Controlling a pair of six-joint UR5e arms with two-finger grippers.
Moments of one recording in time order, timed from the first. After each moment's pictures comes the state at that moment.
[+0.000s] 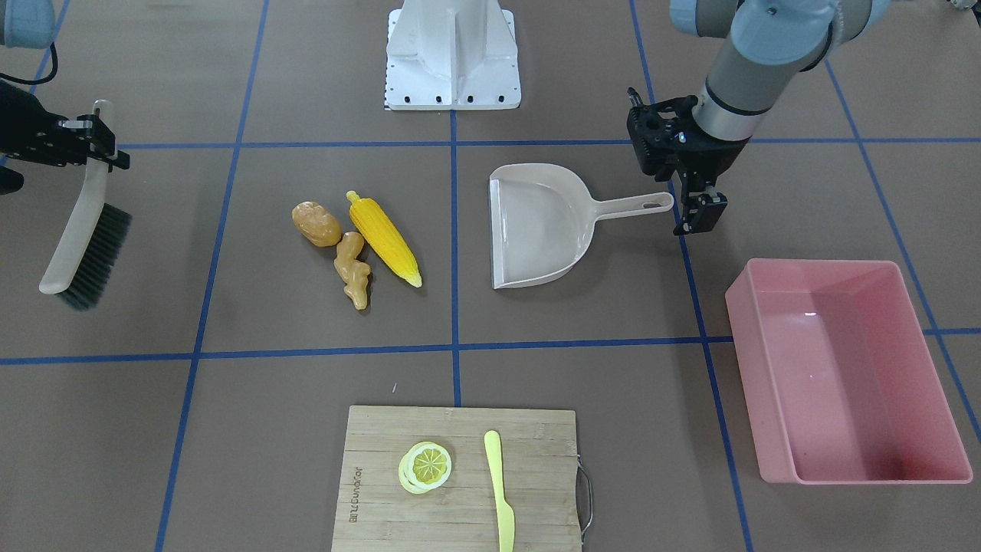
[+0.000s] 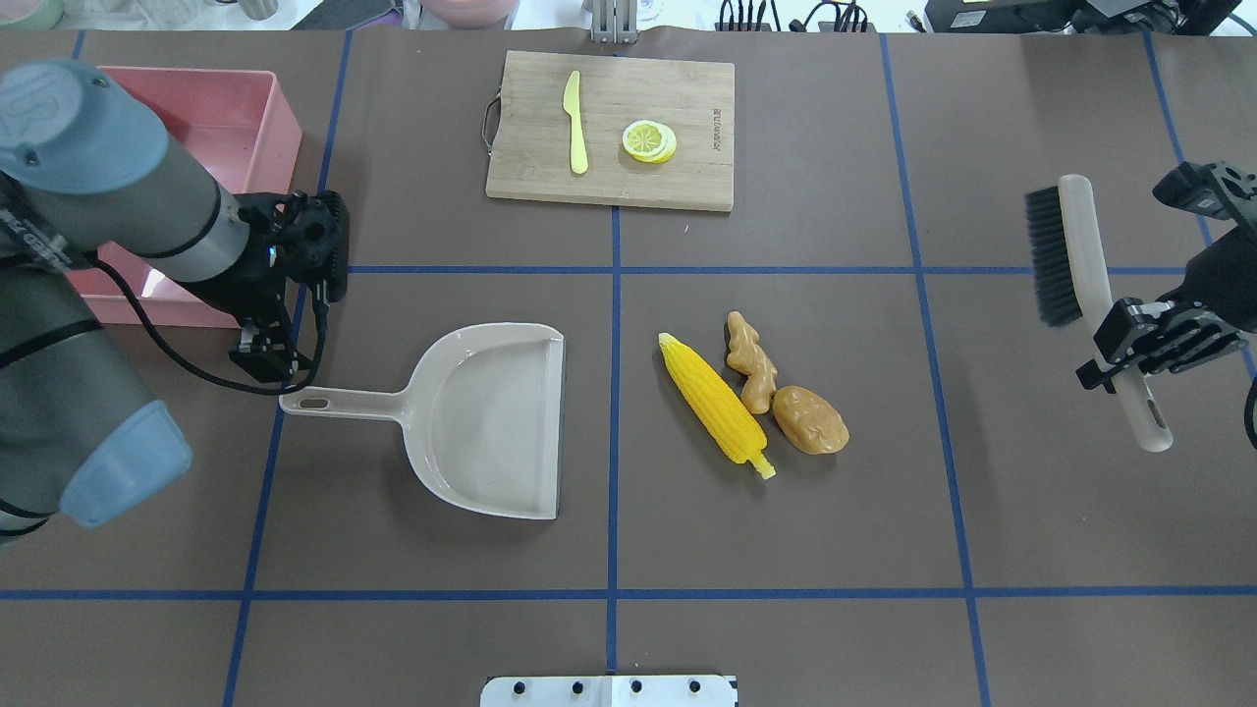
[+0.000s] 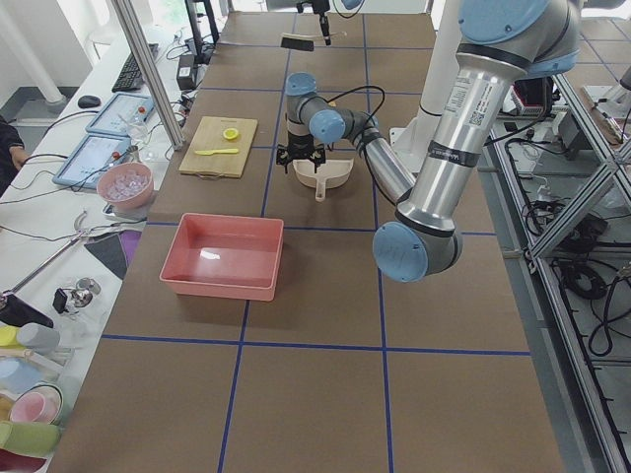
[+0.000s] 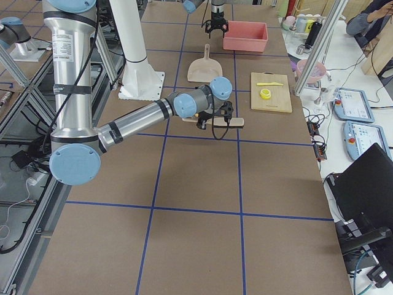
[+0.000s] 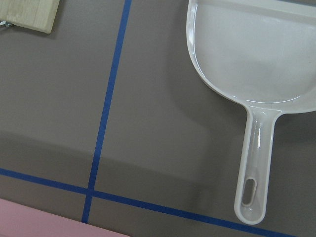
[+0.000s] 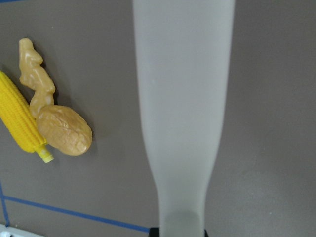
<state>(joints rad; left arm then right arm) -0.76 -1.94 -1.98 -1.46 -2.06 0.50 1.10 -1.61 2.04 -1.63 2.66 0.57</state>
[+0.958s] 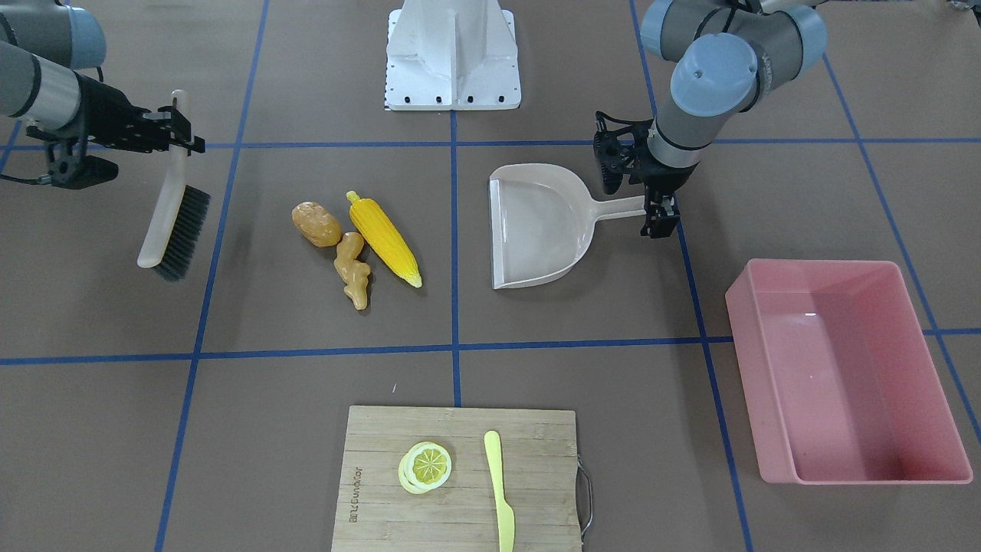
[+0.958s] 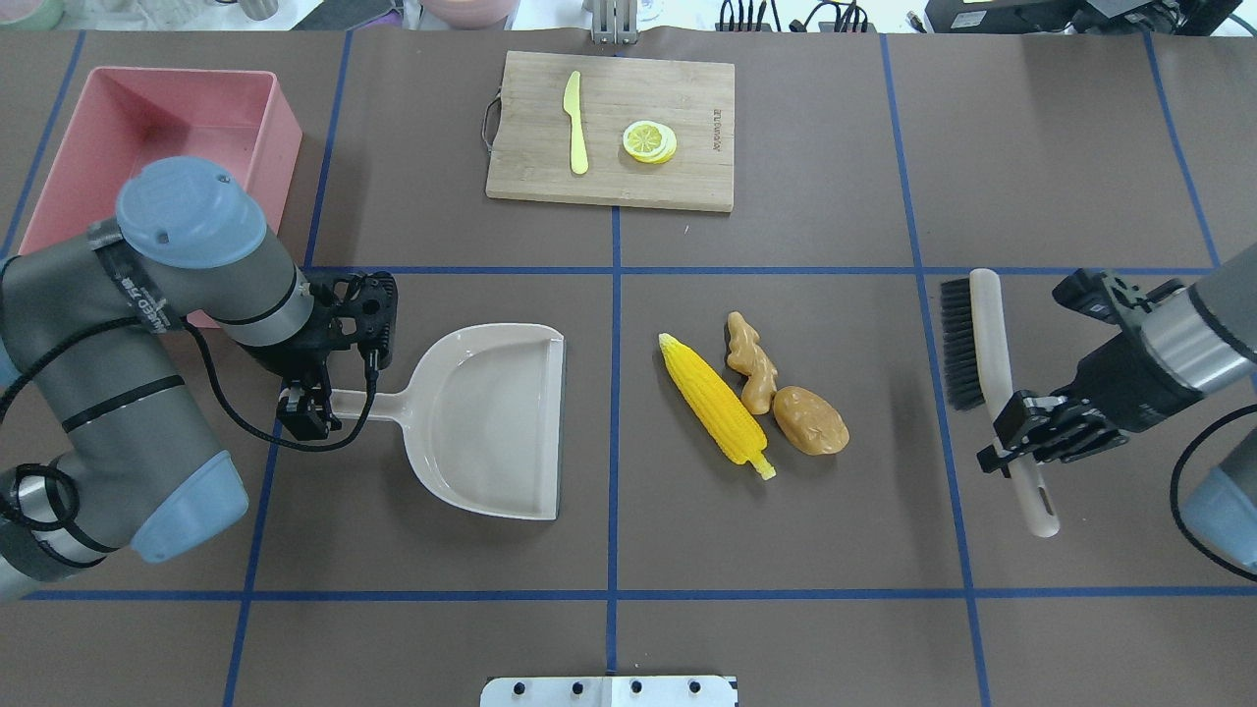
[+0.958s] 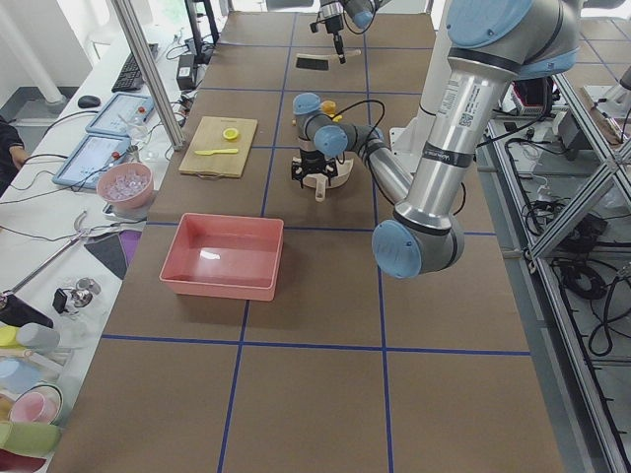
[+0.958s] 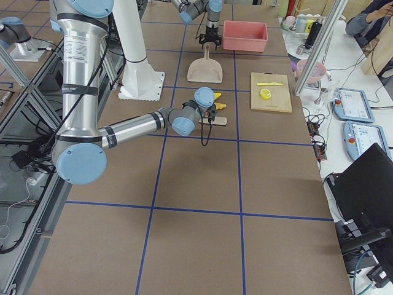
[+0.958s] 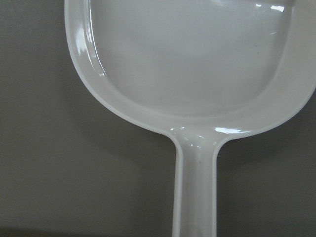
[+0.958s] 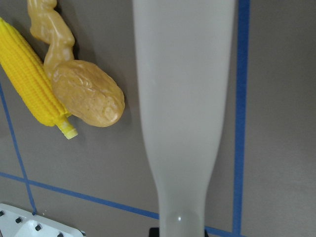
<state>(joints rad) -0.67 -1.94 -1.87 -1.49 -2.07 0.49 0.81 -1.63 1.89 -0.94 2.59 1.15</state>
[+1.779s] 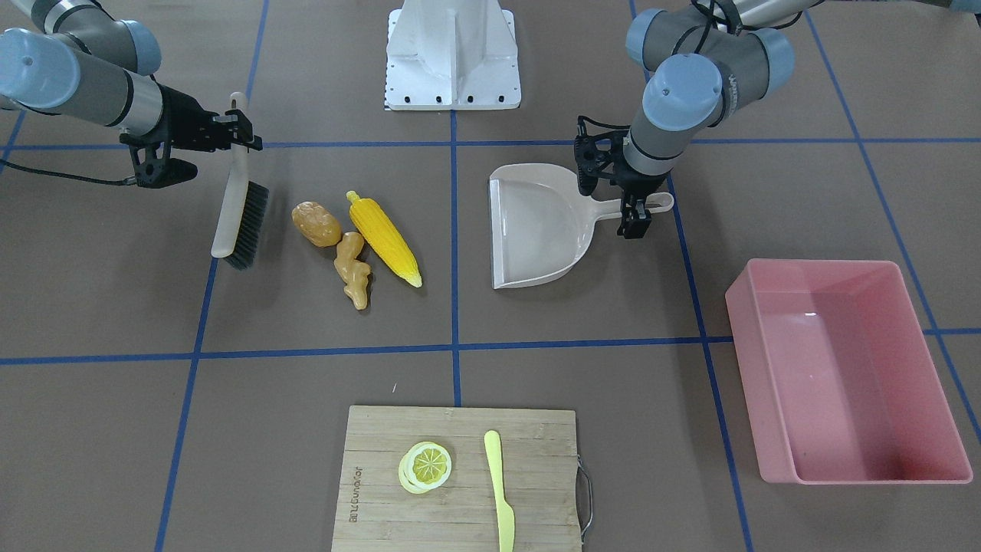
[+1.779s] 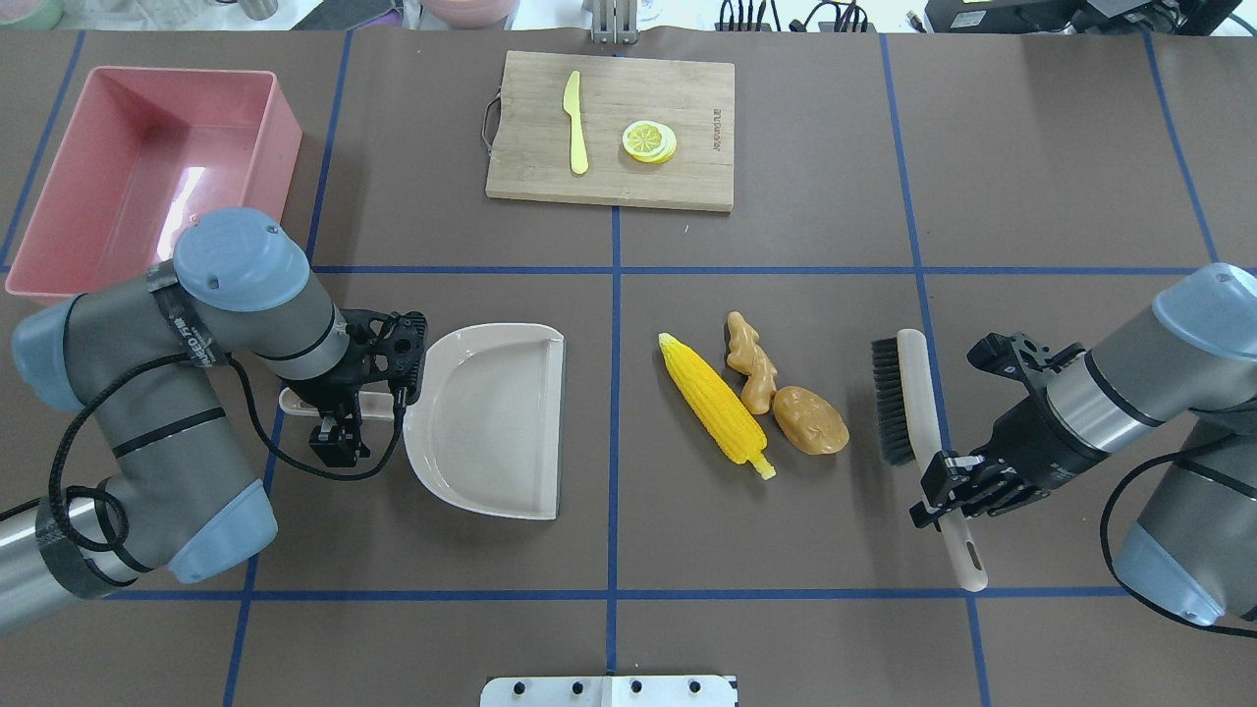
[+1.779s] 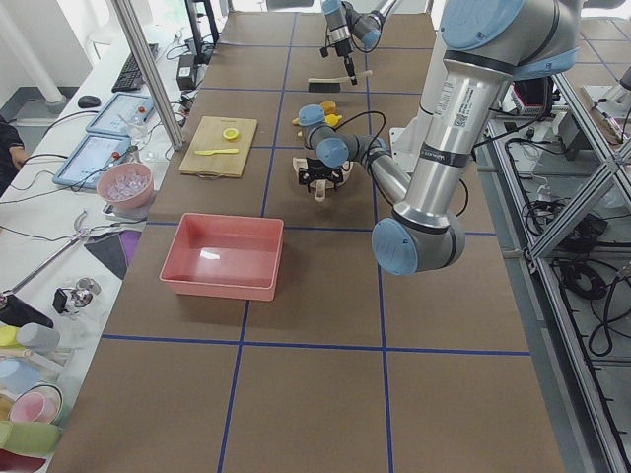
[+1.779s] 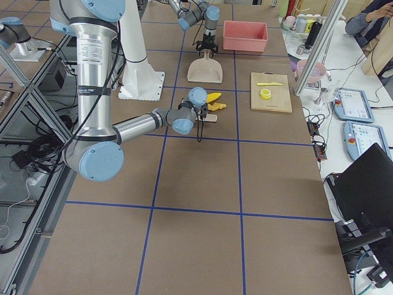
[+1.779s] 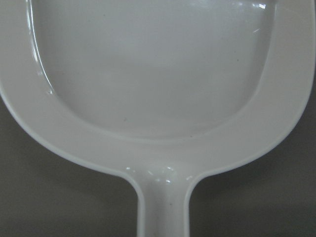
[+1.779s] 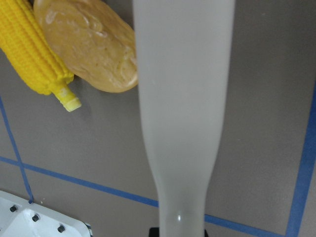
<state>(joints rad) -0.62 -1.94 -1.80 -1.60 -2.07 0.49 0.67 -1.60 1.85 -0.84 2.54 1.26</state>
